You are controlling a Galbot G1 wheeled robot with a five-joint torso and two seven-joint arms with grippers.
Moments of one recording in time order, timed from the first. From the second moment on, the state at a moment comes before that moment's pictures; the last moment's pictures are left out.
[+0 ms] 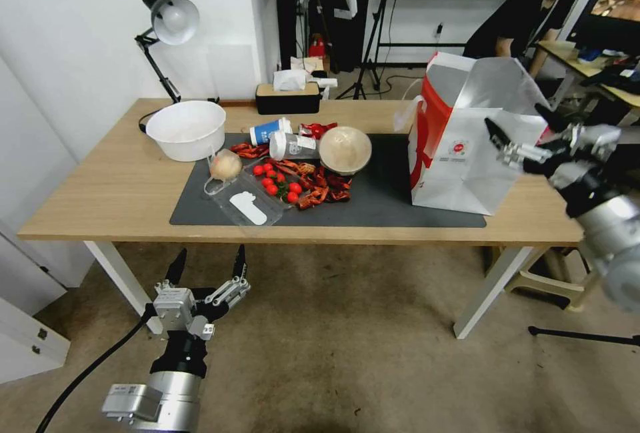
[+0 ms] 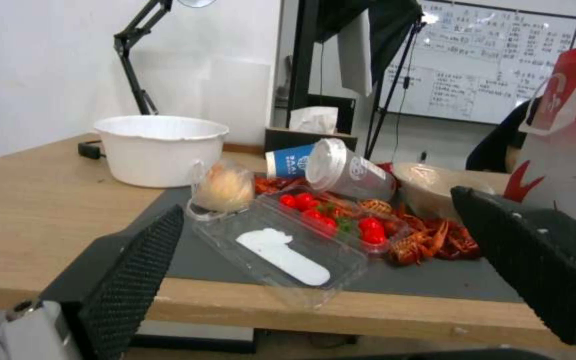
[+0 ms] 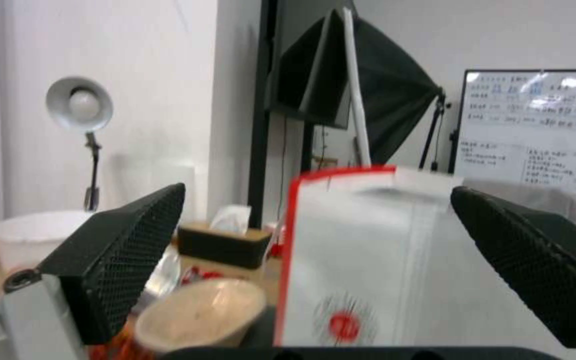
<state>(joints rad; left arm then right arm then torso) 1.91 -1.49 -0.49 -2.37 -0.20 -0.16 -0.02 -1.40 0.56 0.77 2.06 0.99 0.17 -0.08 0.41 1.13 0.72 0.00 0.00</state>
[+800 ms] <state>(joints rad) 1.85 -1.49 -0.49 -2.28 -0.17 -0.15 0.06 -1.72 1.12 0.60 2.07 0.59 0.32 -0.08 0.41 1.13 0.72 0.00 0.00</state>
